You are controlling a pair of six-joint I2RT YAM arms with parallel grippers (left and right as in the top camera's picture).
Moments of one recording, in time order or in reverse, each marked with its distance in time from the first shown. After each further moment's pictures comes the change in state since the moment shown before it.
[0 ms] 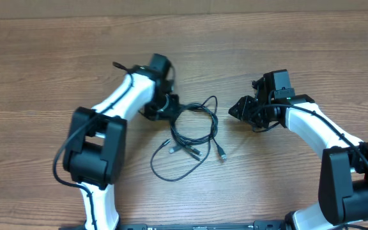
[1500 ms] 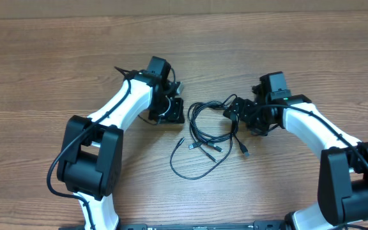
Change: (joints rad) left arm -0.027 -0.087 -0.087 0.069 0.134 0.066; right arm 0.011 0.000 0.001 -0.080 0.056 0.060
